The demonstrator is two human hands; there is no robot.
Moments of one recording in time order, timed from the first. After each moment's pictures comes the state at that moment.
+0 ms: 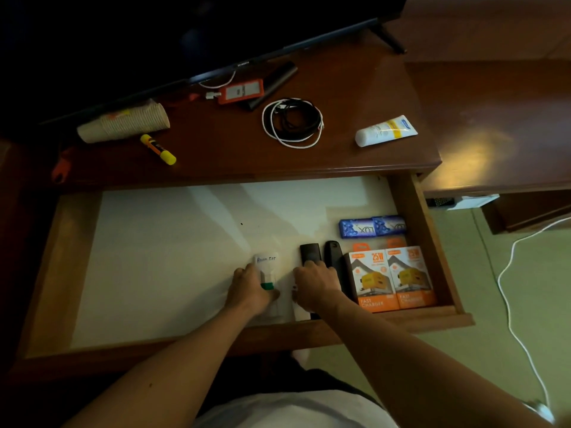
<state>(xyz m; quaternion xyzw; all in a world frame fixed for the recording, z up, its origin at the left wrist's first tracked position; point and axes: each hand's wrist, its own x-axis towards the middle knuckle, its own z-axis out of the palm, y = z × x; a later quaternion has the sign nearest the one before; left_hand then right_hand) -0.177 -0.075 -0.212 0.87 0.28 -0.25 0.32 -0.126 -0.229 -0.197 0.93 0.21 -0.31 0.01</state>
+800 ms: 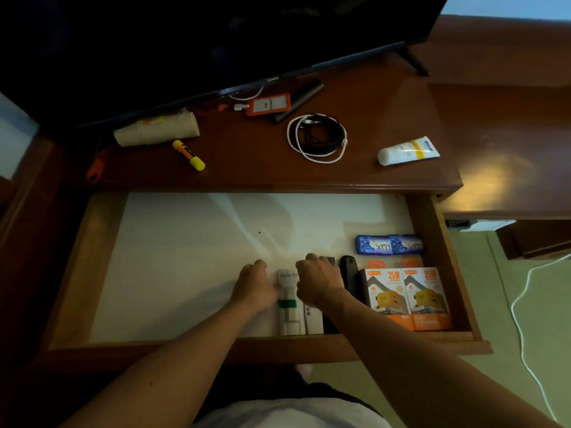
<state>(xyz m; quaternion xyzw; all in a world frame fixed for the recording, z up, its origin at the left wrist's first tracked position) -0.161 -0.047 -0.196 0.88 0.26 -0.22 0.33 -0.105 -0.190 -0.168 0.93 0.24 -0.27 -0.02</state>
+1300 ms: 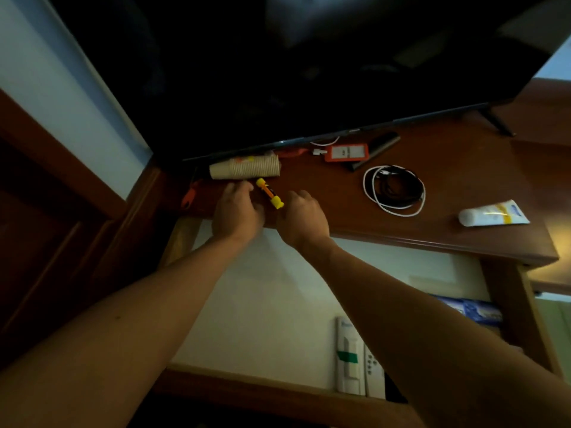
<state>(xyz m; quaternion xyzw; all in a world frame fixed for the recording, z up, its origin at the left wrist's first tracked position) -0.066 0.152 -0.071 0.92 0.30 0.11 0.24 -0.010 0.024 -0.078 0.93 0.26 -0.06 -0.25</state>
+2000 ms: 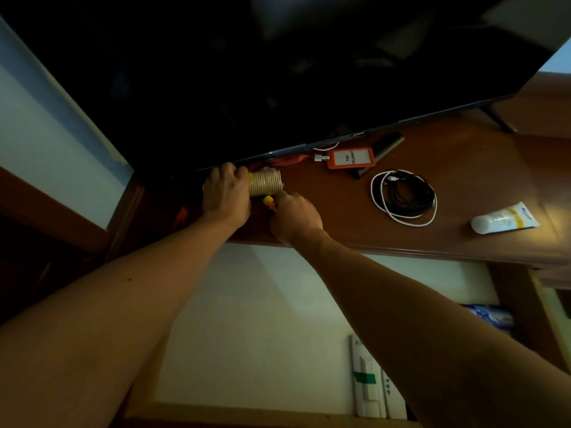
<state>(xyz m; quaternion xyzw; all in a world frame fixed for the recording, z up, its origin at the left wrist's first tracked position) 0.006 0.227 -0.095 0.99 0.16 0.03 -0.01 0.037 0.073 -0.100 0.94 0.26 -0.11 -0.20</state>
